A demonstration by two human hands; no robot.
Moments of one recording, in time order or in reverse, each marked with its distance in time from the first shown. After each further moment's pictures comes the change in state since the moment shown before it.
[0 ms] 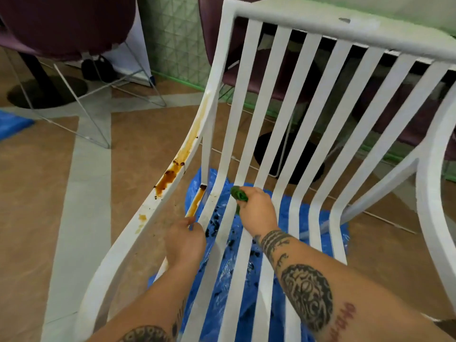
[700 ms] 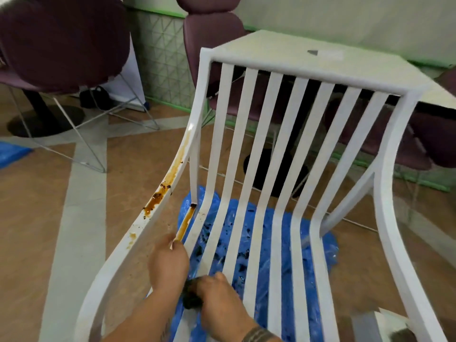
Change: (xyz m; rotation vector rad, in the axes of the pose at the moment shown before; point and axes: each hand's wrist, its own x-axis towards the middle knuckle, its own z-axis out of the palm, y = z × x) left_hand -0.037 0.021 -0.021 0.005 0.097 0.053; right_hand -0.140 -0.028 -0.002 -0.135 -0.652 -0.145
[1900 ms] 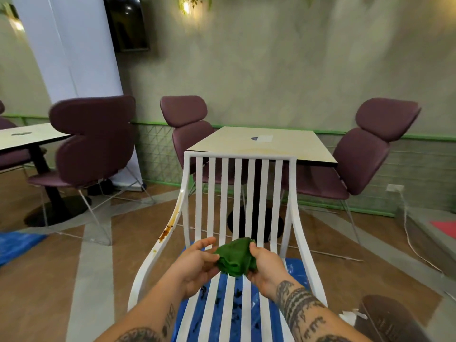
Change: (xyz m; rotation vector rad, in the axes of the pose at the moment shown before) left_hand -0.209 0.086 -0.126 -0.629 -0.859 -0.005; right_hand -0.235 -0.041 -0.110 1.614 0.622 0.213
